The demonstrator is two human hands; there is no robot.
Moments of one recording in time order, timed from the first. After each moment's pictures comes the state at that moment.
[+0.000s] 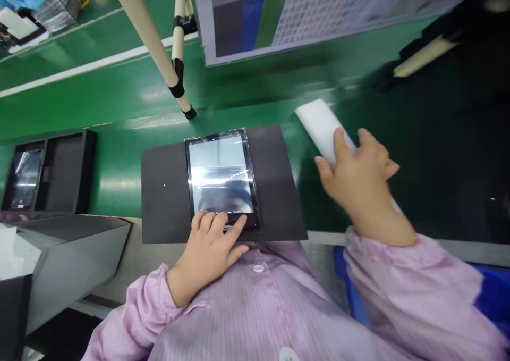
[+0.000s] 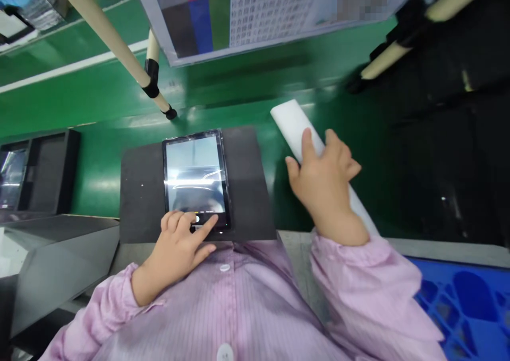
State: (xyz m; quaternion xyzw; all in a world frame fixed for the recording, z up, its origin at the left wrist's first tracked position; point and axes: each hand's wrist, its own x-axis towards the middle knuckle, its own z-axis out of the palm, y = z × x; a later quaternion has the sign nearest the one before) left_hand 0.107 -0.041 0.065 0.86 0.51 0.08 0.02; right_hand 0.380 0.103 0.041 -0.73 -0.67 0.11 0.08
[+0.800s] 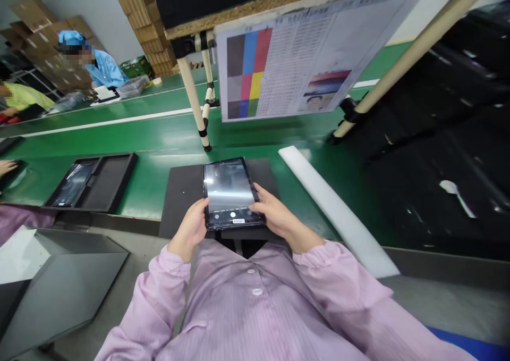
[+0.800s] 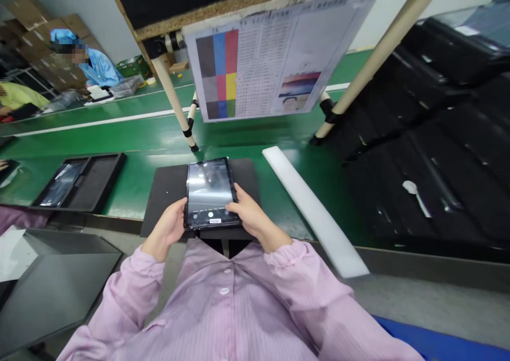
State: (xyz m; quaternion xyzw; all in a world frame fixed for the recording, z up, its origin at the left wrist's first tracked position) left_hand 0.081 -0.004 0.063 0.14 0.59 0.53 0.59; right_hand 0.288 0.054 0.030 -0.45 -0.42 0.70 0.37
